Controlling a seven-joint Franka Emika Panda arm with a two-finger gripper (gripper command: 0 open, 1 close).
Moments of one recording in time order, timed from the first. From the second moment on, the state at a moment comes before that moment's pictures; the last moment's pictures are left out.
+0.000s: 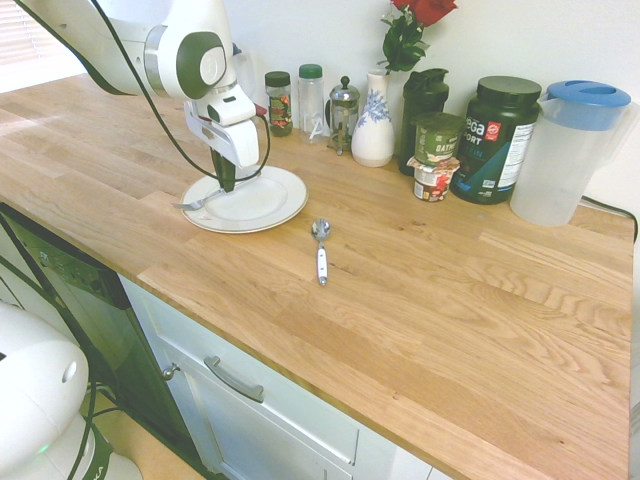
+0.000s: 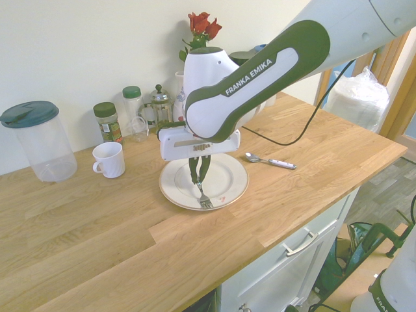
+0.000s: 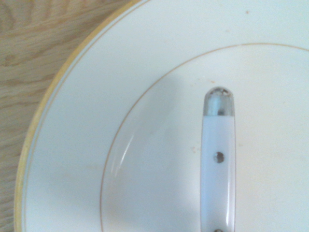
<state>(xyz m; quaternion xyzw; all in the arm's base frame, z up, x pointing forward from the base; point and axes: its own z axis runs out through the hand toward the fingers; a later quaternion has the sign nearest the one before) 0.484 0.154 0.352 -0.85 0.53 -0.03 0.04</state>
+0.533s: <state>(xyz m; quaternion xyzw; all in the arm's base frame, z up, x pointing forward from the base) 0.489 0.141 0.343 -0.84 0.54 -0.02 0.03</state>
